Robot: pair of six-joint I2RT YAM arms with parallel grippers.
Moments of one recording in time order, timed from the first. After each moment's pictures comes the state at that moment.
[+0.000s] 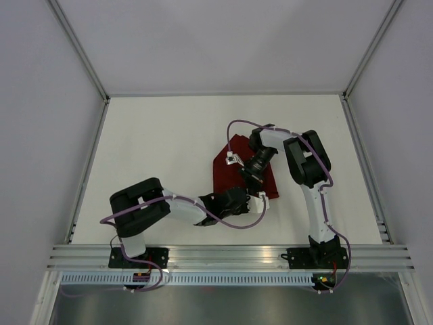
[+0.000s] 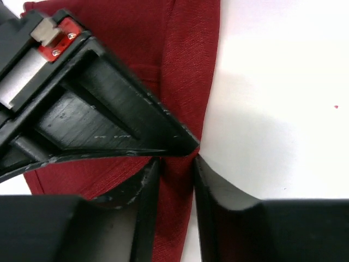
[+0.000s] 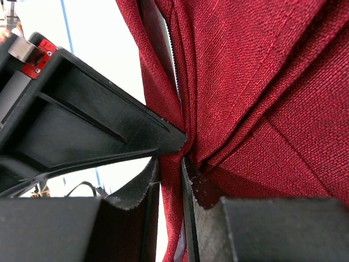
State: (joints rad) left arm -1.16 1.79 0.76 0.43 -0.21 0.51; right arm 0.42 2.31 1.59 -1.36 -0.86 -1.02
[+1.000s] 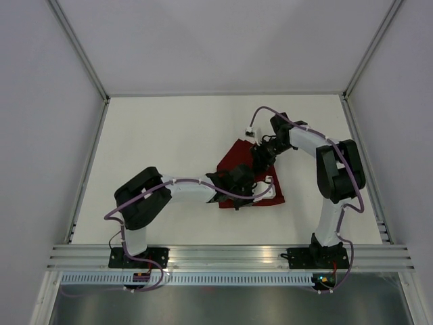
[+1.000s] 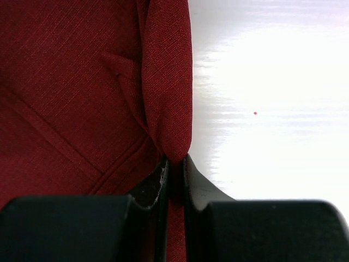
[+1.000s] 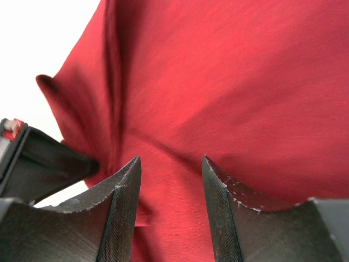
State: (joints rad) left arm -1.05 1.86 1.06 -0.06 0.25 0.43; right arm 0.28 1.98 1.35 -0.81 -0.76 -0.61
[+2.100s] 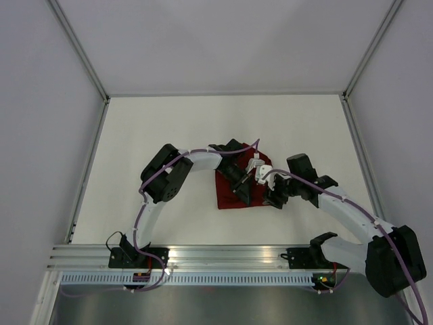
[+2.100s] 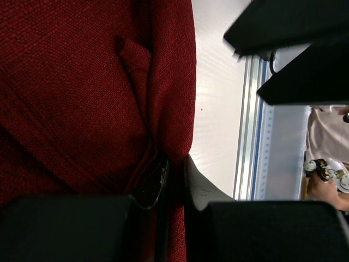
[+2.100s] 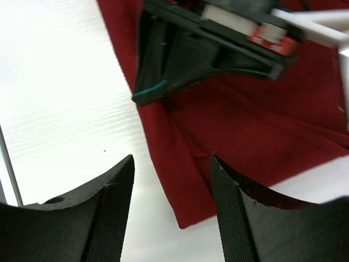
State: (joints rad) left arm -0.76 2.24 1.47 -0.52 1.05 0.21; right arm 0.36 1.10 0.60 -0.45 -0.62 -0.76
